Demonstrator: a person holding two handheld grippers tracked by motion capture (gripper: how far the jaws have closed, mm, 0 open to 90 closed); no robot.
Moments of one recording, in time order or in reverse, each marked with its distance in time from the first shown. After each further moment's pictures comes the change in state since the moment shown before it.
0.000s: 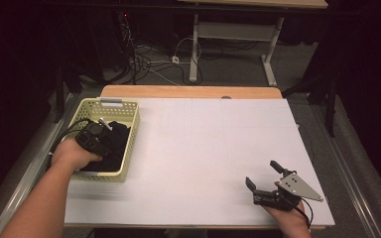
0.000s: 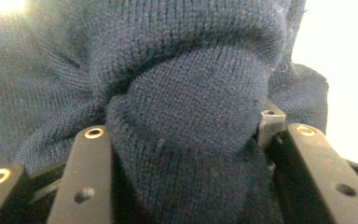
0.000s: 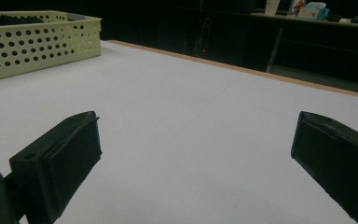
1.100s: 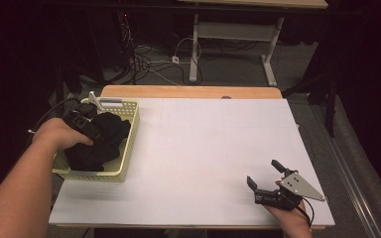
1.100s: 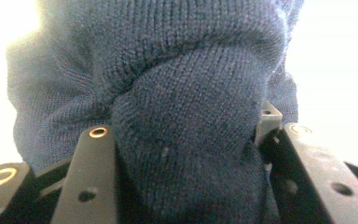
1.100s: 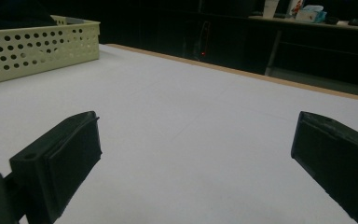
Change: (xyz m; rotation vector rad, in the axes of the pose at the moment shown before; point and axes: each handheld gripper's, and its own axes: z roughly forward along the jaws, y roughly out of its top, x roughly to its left) left arm 0.021 0.026 -0.063 0.143 -0.113 -0.109; right arm -0.003 0.002 -0.001 -0.013 -0.002 0.004
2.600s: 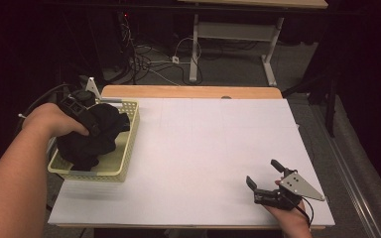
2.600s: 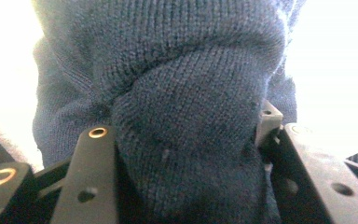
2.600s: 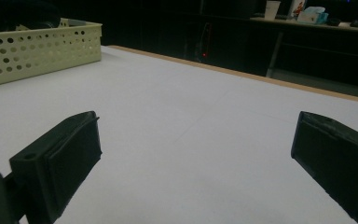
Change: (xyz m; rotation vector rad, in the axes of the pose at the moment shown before) left arm -0.014 0.010 -0.046 0.066 0.050 0.002; right arm 0.001 0.001 0.001 -0.007 0.006 0.002
